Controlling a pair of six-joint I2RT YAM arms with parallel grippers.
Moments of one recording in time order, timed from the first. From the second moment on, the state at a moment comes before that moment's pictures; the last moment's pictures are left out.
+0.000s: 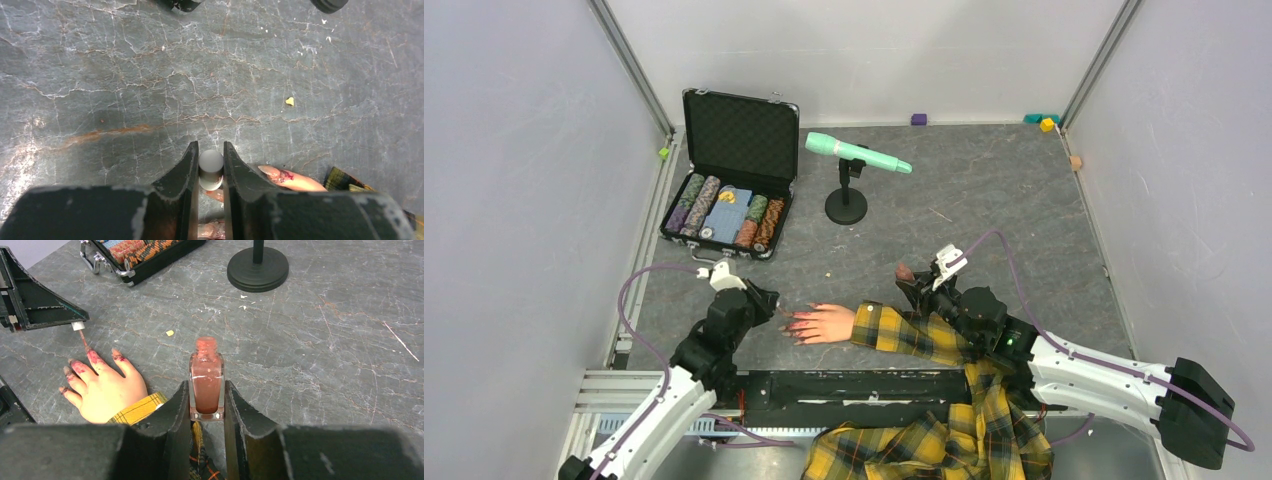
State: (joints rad) left arm -0.47 0.36 0.08 -0.26 -0.24 -0.80; right arm 1.00 0.77 0.23 0.39 0.31 0.18
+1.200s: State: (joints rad) left arm -0.47 0.30 0.08 -0.27 -0.18 -0.81; right arm 1.00 0.77 0.22 0.40 0.31 0.18
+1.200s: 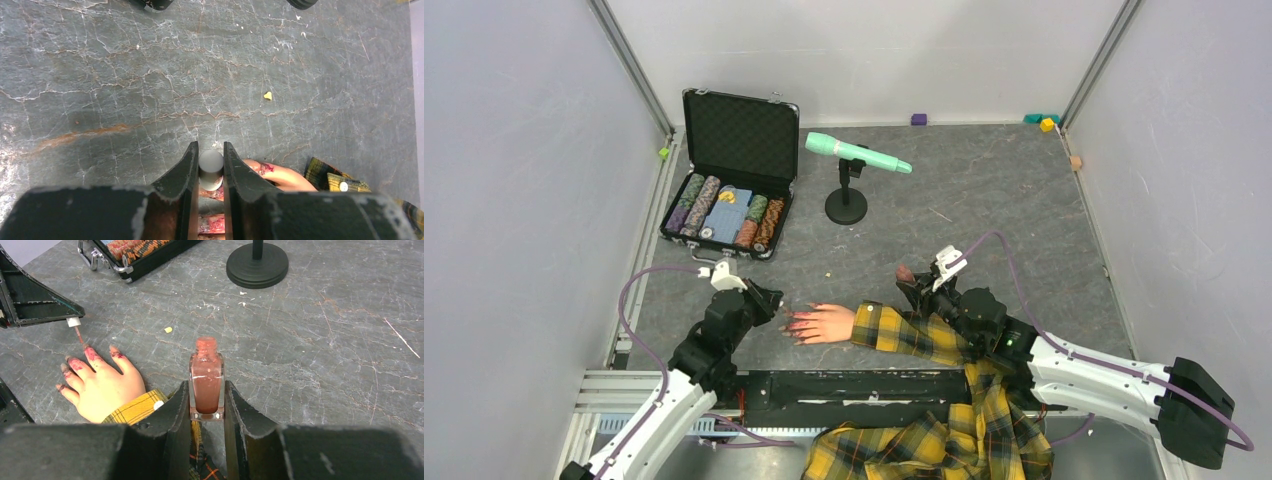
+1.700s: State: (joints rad) left arm -0.47 0.37 0.08 -0.25 -0.17 -0.81; right arm 1.00 0.77 0.22 0.40 0.31 0.18
